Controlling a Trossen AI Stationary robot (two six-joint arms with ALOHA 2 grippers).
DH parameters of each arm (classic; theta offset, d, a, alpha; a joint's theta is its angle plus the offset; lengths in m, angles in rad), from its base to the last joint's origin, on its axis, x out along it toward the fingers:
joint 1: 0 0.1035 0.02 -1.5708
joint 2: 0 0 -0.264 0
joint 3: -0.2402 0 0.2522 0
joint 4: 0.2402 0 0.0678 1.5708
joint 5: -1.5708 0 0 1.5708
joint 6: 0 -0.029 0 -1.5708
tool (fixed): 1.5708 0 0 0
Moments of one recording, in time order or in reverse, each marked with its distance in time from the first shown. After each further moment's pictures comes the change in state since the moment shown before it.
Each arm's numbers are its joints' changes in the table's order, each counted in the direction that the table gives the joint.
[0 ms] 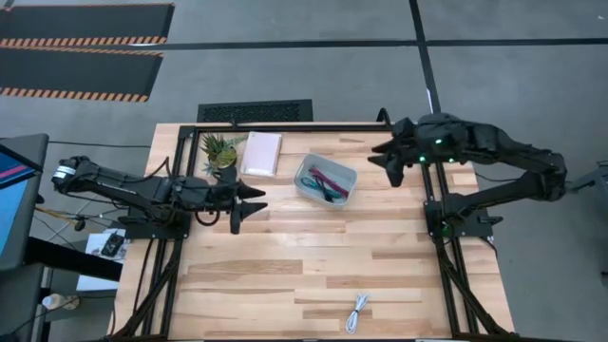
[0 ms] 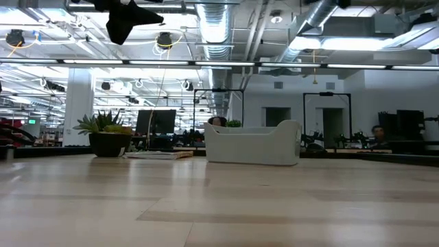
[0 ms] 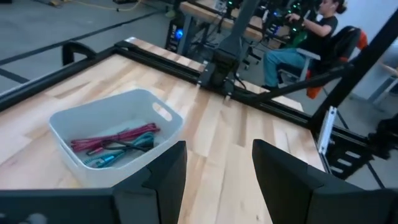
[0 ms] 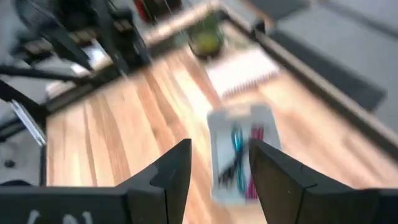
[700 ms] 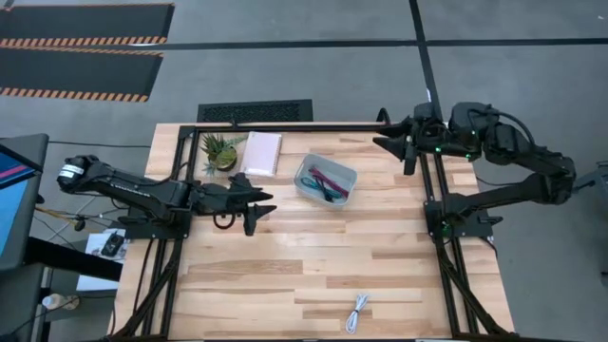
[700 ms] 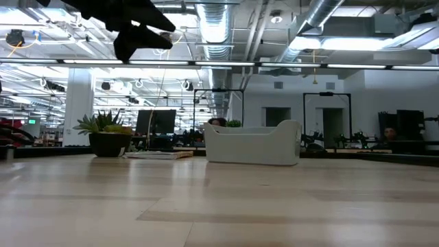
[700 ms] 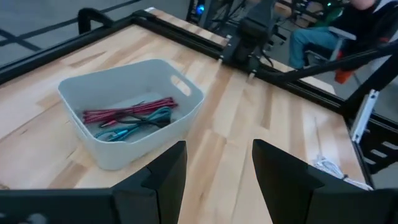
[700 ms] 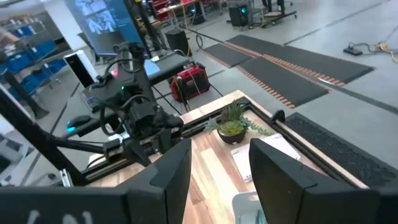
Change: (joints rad) left arm 0.018 0.151 0.000 -0.027 0.035 0.052; right arm -0.012 -0.084 0.000 -0.279 -0.001 0.054
